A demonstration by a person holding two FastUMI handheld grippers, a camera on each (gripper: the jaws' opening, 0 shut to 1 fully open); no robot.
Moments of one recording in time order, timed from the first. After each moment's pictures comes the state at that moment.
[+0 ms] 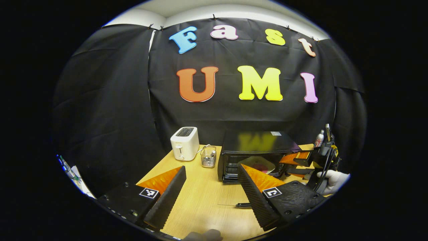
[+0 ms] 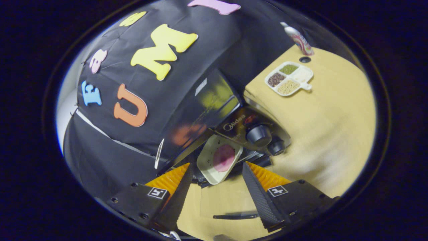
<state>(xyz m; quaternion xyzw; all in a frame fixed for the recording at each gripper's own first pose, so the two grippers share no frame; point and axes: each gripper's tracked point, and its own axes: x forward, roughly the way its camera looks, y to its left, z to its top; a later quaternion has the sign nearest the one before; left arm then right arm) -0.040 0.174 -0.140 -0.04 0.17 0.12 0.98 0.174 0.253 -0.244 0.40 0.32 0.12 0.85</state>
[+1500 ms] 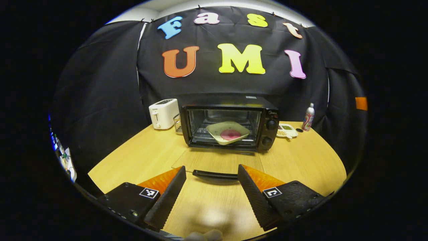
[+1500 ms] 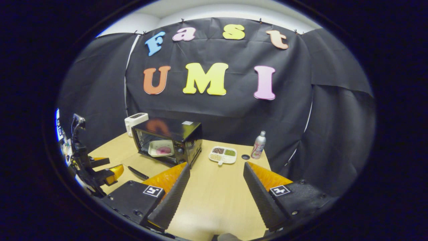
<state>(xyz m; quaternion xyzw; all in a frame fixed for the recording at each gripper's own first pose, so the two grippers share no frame) -0.063 0.017 -0.283 -0.05 0.24 0.11 0.96 0.006 -0.007 -0.137 -0.03 0.16 0.10 0.98</state>
